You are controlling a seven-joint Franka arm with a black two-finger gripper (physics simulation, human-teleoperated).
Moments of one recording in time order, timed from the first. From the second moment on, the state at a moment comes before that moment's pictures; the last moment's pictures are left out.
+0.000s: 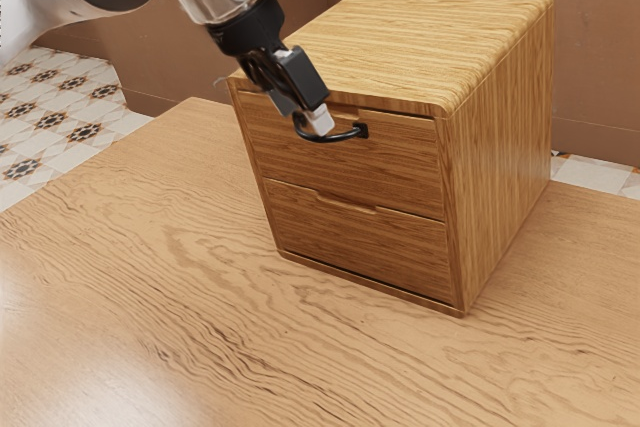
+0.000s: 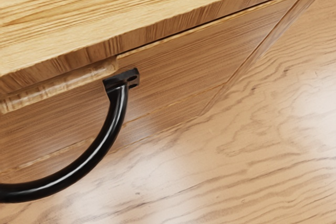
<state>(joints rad) 0.13 0.12 -0.17 -1.18 -0.17 1.53 0.28</state>
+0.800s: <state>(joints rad) 0.07 -0.02 -0.16 -1.49 0.07 1.88 0.78</state>
